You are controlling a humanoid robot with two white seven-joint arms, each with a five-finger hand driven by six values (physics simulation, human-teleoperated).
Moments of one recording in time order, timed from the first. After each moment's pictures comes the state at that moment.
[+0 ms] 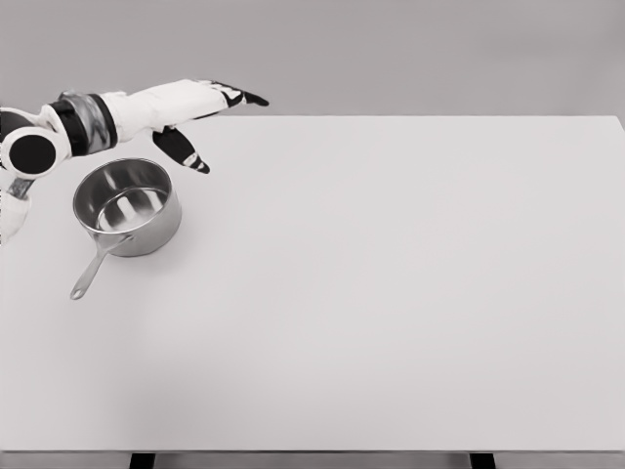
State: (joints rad) left arm -0.84 0.60 -0.65 -1.41 -0.27 -0.23 -0.61; right arm 0.01 0.00 0.66 -0.09 0.17 -0.05 0.38
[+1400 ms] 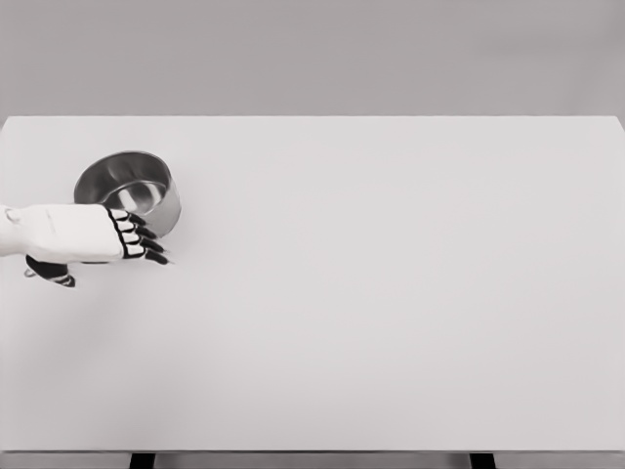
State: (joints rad) left arm -0.73 1.16 -0.85 -1.70 -0.33 -0.61 -0.61; right arm 0.02 0.00 0.66 -0.08 0.17 -0.04 0.37
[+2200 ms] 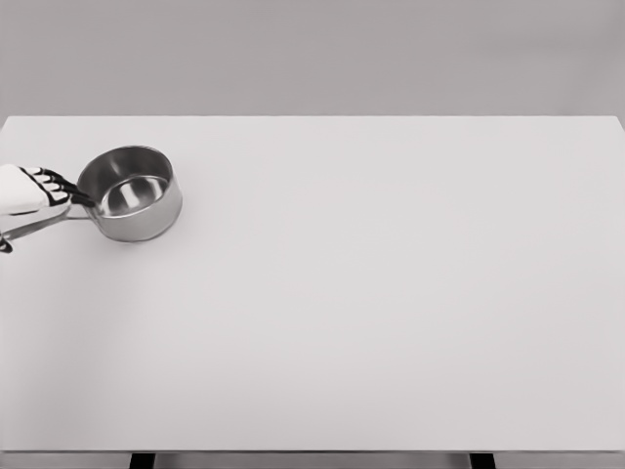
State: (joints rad) left arm -0.73 1.19 -0.82 -1.39 -0.34 -0.61 -0.47; right arm 0.02 0.00 0.67 -0.08 0.17 -0.04 0.37
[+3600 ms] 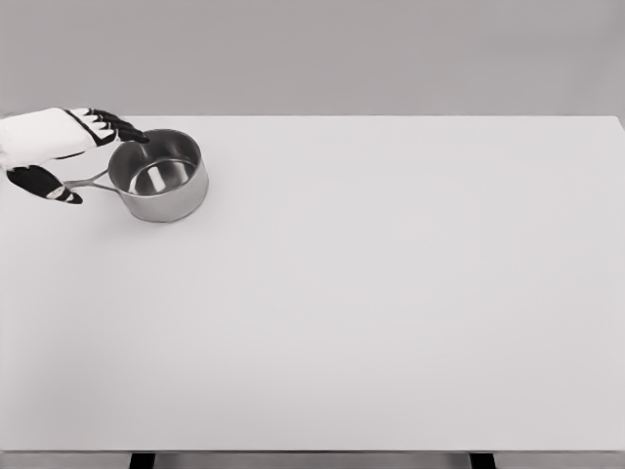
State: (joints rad) left arm -0.78 1.06 -0.75 -1.43 -0.16 -0.61 -0.41; right arm 0.02 0.00 0.67 -0.08 0.17 -0.04 0.37
